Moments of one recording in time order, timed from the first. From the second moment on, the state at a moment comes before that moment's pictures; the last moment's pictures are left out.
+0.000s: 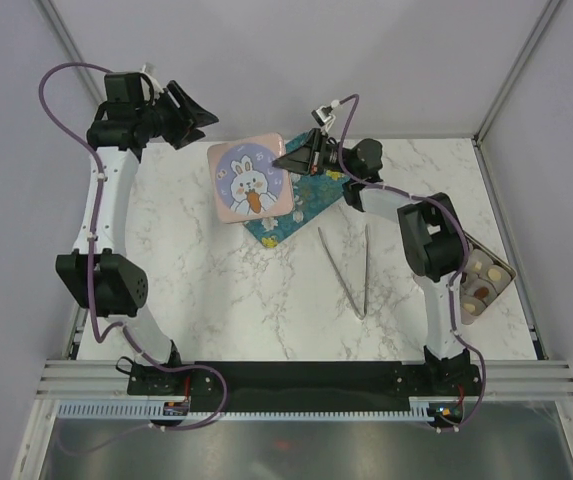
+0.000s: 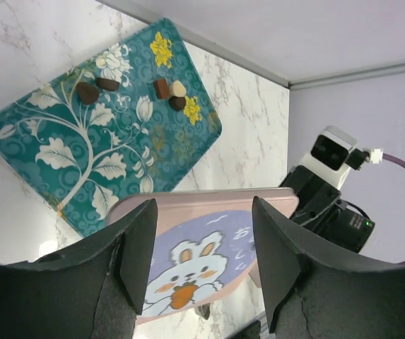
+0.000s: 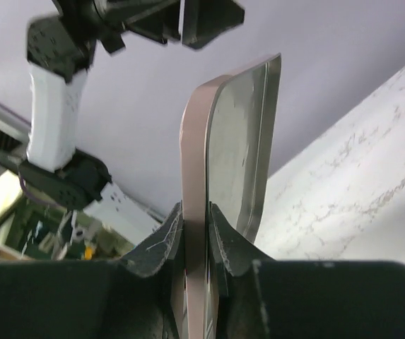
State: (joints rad) left arm -0.02 1.76 1.97 -0.74 0.50 -0.67; right arm 0.41 2.22 1.57 1.20 -1.06 1.42
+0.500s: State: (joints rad) left arm -0.12 1.75 1.61 -0.41 0.72 -0.69; right arm 0.17 1.76 1.29 0.87 -0.83 1.30
